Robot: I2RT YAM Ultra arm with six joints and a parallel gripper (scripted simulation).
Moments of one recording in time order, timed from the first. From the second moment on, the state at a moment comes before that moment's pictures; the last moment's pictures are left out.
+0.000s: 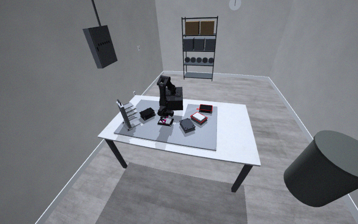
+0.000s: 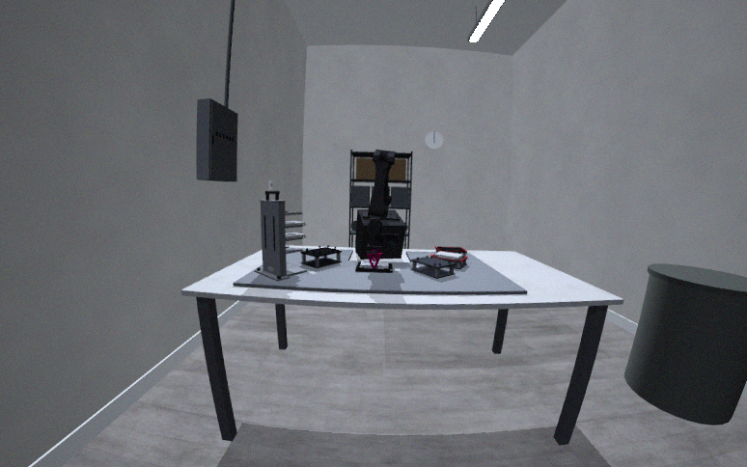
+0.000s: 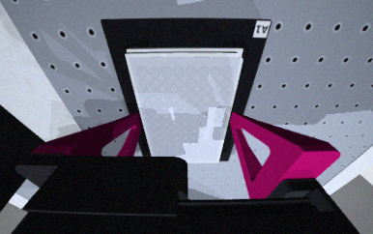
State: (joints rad) arm -0.16 2.03 0.76 -0.01 -0.10 -1.63
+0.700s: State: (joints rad) arm -0.18 1.85 0.74 -0.15 -0.10 -1.65
